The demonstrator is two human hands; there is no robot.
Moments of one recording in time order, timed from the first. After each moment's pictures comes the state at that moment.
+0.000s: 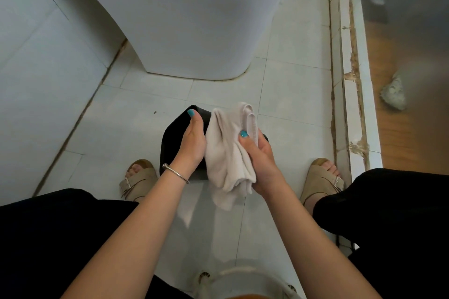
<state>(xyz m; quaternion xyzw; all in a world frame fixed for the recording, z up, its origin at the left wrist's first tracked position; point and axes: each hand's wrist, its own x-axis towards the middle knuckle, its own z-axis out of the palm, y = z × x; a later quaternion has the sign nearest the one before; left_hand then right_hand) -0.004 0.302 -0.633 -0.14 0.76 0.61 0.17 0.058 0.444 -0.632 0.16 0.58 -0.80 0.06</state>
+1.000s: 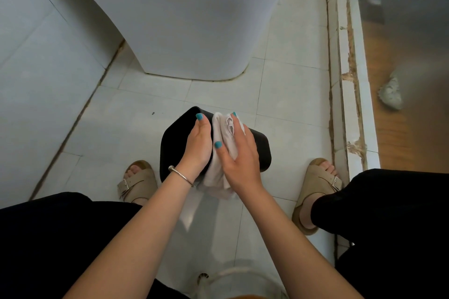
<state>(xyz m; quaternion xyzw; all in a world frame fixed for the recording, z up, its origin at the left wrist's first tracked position) 0.002 0.318 -0.636 -0.13 0.77 0.61 0.14 0.061 0.417 -0.647 0.09 0.86 -0.51 -0.06</state>
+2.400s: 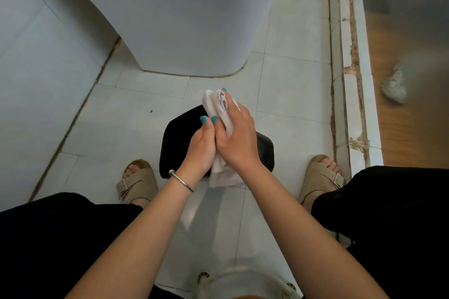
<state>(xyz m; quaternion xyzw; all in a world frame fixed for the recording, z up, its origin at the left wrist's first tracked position) 0.011 0.326 -0.628 -0.05 0.76 0.63 0.14 0.013 0.421 -0.633 0.07 0.88 -0.46 -0.09</state>
